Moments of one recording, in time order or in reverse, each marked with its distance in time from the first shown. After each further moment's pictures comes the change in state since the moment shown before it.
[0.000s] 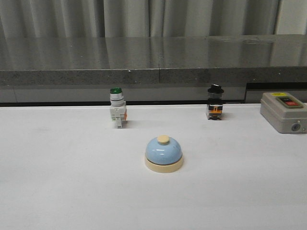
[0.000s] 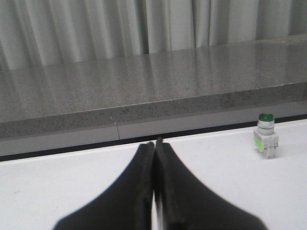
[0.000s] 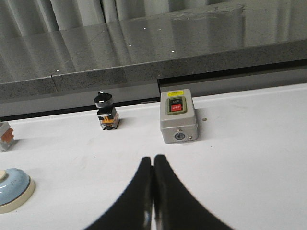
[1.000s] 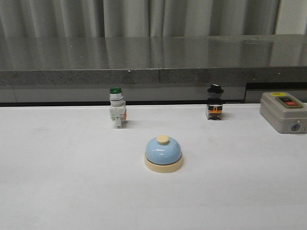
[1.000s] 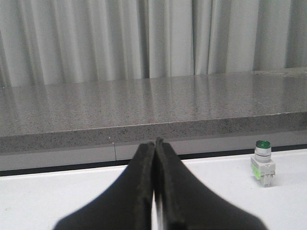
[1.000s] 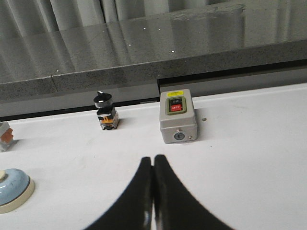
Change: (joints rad) left arm 0.002 -0.047 0.050 -0.052 -0.100 0.000; right arm 0.000 0.000 0.000 0.000 0.000 0.000
